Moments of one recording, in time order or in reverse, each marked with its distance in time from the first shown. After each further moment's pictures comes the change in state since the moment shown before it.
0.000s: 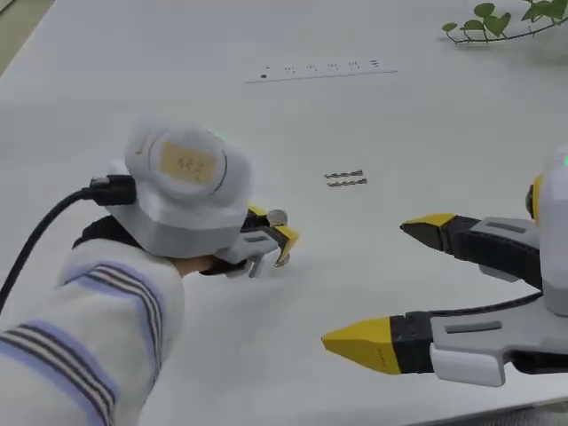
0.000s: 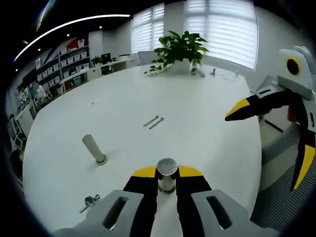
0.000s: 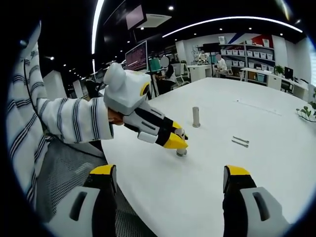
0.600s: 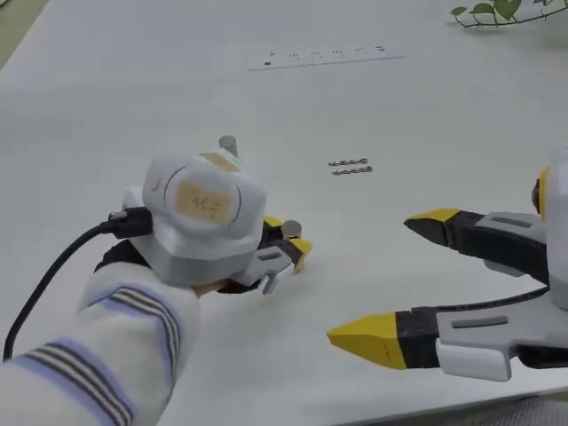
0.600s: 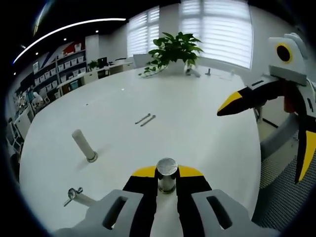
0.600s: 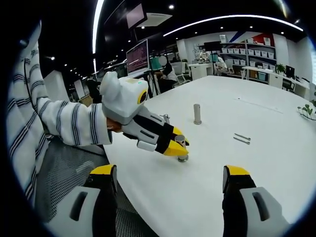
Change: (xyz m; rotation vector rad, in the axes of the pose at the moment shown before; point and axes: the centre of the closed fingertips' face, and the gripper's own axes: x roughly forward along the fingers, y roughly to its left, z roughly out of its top) left arm 0.010 -0.017 -0.009 0.032 -0.032 -0.017; right arm 0.000 0.000 -0.007 0.002 0.010 0.014
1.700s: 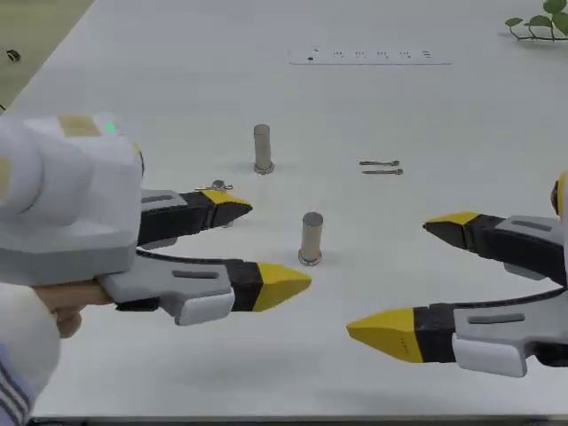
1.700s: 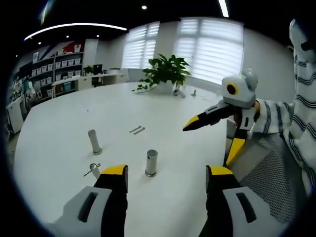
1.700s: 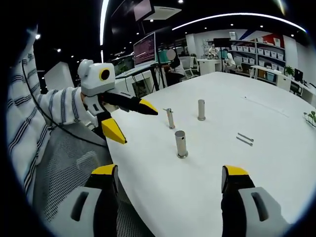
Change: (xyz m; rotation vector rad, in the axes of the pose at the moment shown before) left arm -0.104 -0.021 0.004 -0.105 -0.151 -0.135; right arm 0.001 -0.005 -0.005 -0.060 0.065 0.058
